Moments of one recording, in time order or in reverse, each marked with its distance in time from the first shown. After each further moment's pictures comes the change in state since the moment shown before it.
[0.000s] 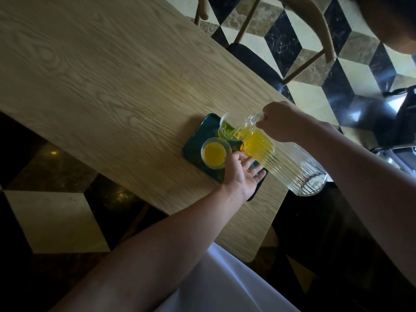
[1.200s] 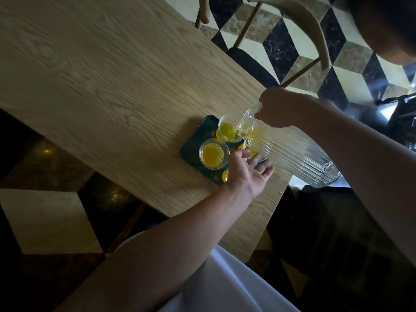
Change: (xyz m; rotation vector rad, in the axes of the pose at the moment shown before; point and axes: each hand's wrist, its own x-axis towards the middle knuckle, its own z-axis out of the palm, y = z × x) left_hand -0.018 -0.003 0.021 -0.178 -0.103 -0.027; right_hand -0.004 -0.029 -0.043 -0.176 -0.046 -0.016
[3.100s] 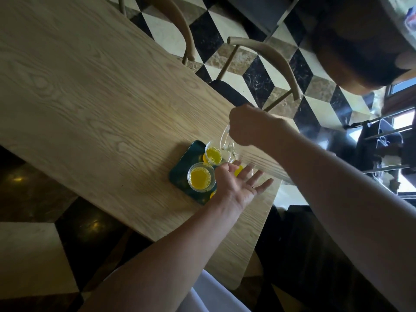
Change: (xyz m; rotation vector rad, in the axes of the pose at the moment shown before) left_hand -0.015 0.011 0.023 -0.060 -0.097 -0.045; right_hand -0.021 -0.045 -0.024 -0.027 0.200 0.052
